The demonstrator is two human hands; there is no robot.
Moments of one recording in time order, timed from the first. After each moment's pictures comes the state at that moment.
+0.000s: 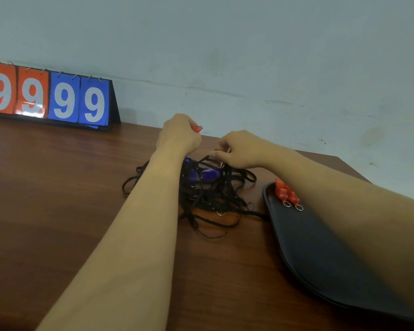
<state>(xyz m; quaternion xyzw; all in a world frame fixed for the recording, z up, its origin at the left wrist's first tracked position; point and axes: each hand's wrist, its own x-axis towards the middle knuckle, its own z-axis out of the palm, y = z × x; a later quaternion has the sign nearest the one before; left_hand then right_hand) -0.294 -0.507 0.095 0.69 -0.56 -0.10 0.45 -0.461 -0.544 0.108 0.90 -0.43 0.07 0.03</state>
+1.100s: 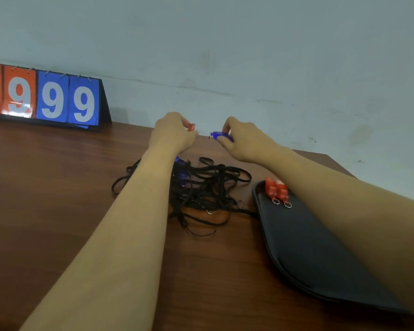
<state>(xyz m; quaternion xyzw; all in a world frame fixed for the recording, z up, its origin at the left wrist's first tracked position) -0.300 -0.505 0.099 0.68 -0.57 -0.11 0.45 -0.483 -0.546 0.112 0.85 -0.49 0.19 0.05</state>
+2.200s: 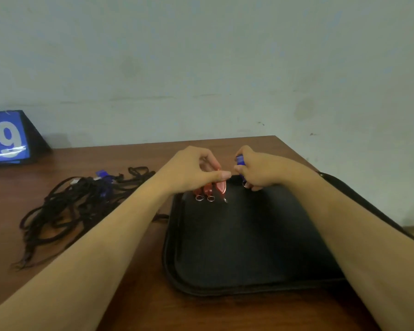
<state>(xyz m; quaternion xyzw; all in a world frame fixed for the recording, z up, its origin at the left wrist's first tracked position) -0.481 -0.491 0.082 0.52 -0.78 -0.19 0.28 -0.673 -0.506 0.091 0.73 -0.62 0.13 -0.24</state>
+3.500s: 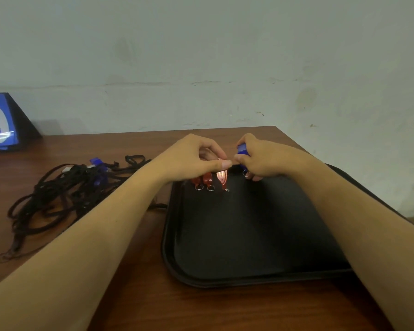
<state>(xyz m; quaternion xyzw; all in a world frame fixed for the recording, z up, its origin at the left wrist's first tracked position) -0.478 -0.495 0.080 0.45 -0.82 -0.23 0.27 -0.673 -0.500 0.093 0.73 -0.63 0.12 -0.21</state>
